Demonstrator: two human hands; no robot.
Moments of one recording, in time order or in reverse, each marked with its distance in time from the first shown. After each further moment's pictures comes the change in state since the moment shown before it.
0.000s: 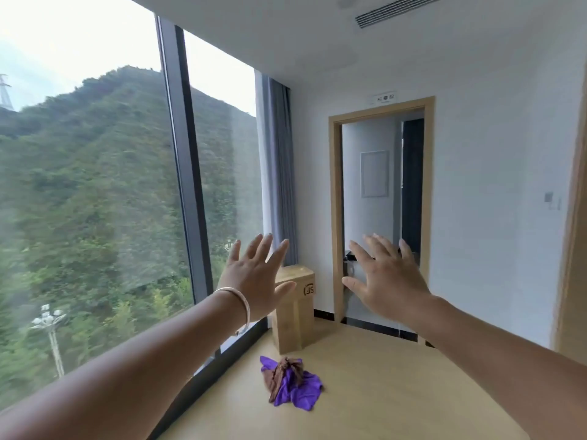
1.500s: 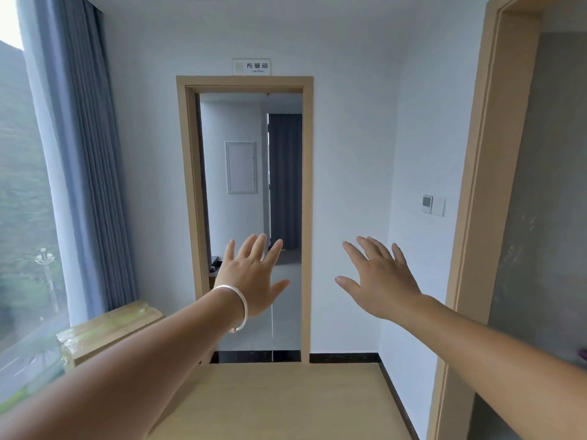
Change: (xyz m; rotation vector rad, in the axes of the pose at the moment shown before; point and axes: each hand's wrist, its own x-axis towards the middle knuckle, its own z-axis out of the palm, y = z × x) left_hand 0.535 0.179 0.347 -0.268 0.113 0.374; right_hand 0.289 0.340 0.287 -0.282 -0.156 0.428
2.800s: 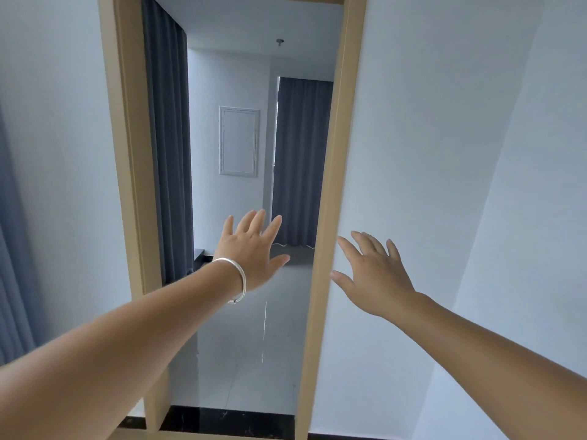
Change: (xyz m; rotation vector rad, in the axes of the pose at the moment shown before) left_hand 0.557 -0.138 0.413 -0.063 -0.025 -0.071; right_hand 0.586 0.083 0.366 0.005 -0.053 -0.073
